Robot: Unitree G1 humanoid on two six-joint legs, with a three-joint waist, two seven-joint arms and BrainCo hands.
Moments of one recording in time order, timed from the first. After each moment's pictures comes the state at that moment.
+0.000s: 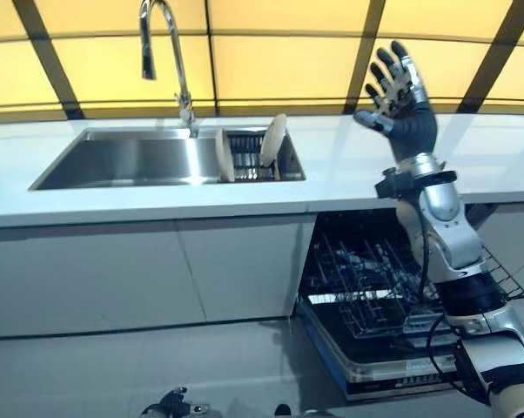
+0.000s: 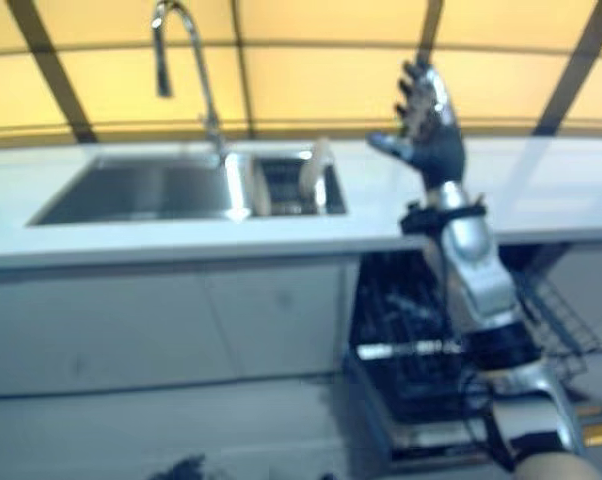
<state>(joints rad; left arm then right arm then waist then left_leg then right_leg) -0.06 0.26 -0.28 1.27 0.12 -0.13 0.03 -0.63 -0.57 0.19 0.01 0.61 -0.12 -0.14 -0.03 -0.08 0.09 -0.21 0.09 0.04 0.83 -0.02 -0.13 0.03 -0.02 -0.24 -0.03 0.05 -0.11</state>
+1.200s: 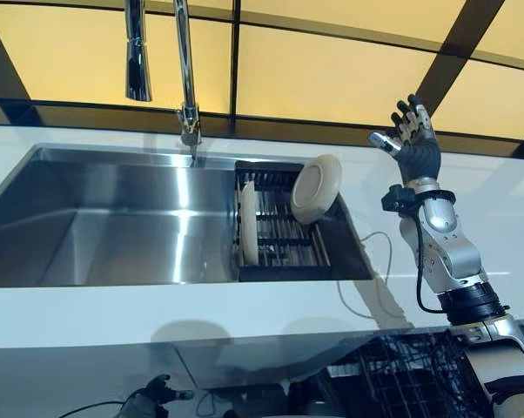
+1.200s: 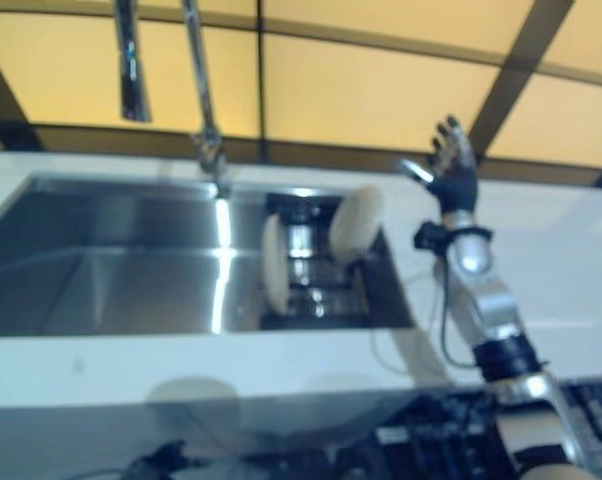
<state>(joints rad) -0.06 0.35 -0.33 1.21 0.09 0.00 0.04 -0.56 -0.59 0.14 0.17 0.72 0.01 -0.30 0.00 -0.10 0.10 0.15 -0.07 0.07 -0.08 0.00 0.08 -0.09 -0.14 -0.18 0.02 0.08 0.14</state>
